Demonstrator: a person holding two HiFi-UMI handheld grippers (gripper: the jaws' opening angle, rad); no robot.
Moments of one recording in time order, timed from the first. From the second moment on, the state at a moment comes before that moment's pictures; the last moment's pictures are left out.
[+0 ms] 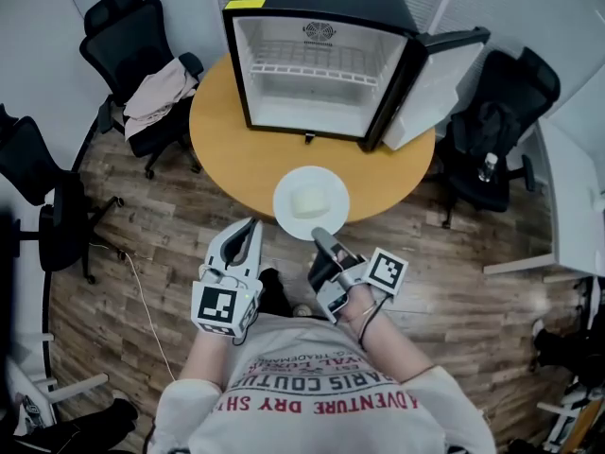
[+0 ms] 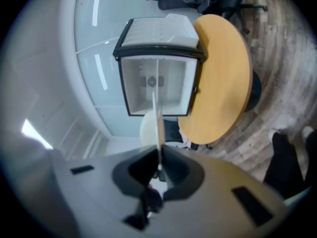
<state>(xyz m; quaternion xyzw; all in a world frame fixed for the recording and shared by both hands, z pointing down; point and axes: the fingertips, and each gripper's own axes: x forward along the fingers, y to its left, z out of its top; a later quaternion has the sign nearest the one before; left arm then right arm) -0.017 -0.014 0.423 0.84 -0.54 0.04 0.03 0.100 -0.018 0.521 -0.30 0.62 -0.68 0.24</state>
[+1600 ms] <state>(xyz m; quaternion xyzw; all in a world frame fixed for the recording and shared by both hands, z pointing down) -0.034 -0.332 0.439 0.88 -0.47 0.05 0.04 0.073 -0.343 0.498 -0.35 0.61 -0.65 0.29</state>
